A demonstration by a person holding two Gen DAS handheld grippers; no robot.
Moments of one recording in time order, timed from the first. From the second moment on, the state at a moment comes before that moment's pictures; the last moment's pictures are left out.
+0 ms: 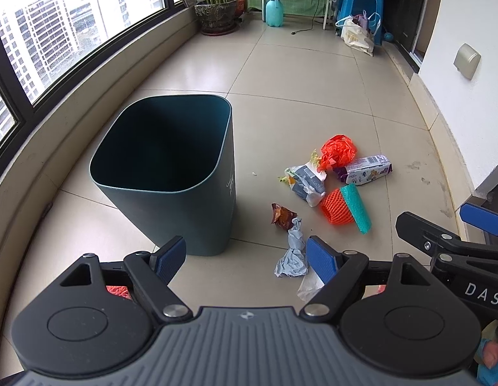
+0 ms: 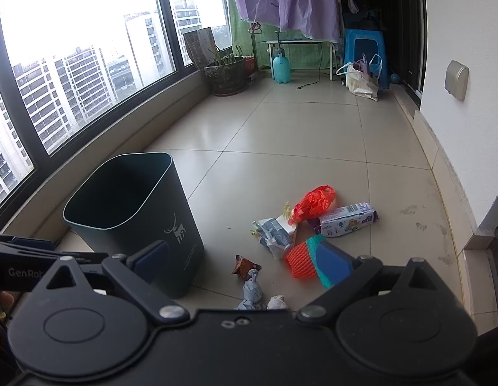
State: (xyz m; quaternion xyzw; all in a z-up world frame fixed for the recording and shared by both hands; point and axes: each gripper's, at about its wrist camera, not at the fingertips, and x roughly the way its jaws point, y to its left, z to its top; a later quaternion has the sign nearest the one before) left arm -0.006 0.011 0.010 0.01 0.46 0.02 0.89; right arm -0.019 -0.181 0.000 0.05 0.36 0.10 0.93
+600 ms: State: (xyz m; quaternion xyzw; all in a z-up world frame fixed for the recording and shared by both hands) left arm -0.007 0.010 0.012 0.01 0.46 0.02 0.89; right arm -0.017 -0.180 -0.005 0.05 0.36 0.10 0.93
